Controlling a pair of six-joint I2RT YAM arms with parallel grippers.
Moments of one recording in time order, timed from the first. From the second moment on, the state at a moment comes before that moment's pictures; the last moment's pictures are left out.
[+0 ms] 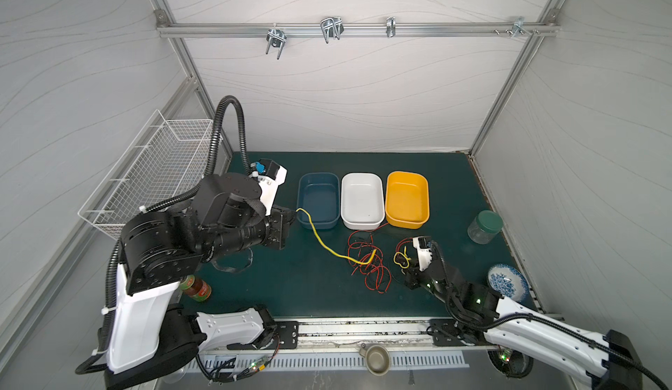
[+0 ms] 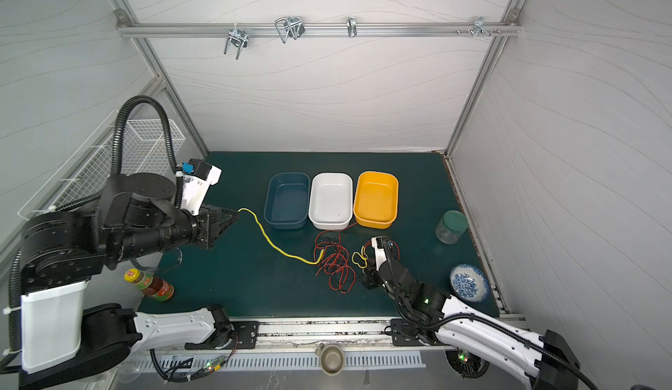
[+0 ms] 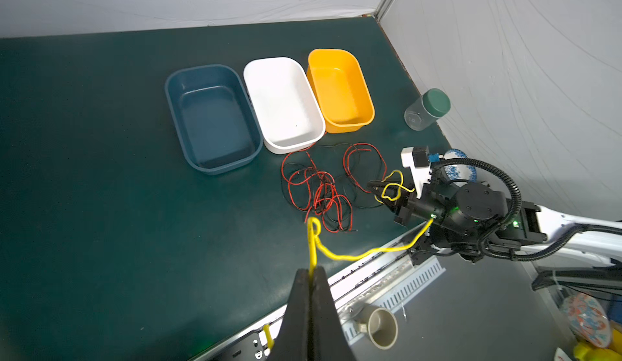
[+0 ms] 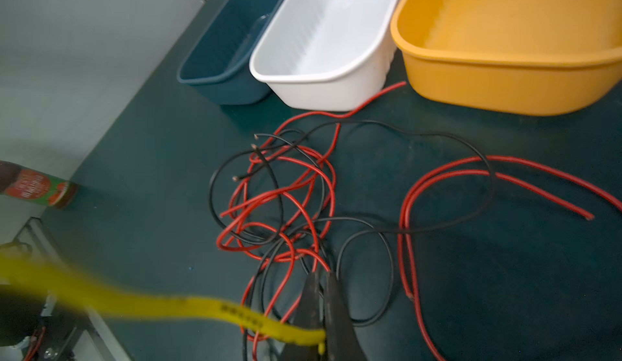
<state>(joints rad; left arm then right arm) -0.88 1.15 2.09 -1.66 -0.21 -0.52 1.02 0.54 0.19 -0.18 0.26 0.63</state>
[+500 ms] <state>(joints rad) -0.72 1.23 1.85 -1.55 -0.29 -0.40 1.01 0.43 0.17 -0.18 0.16 0.59</state>
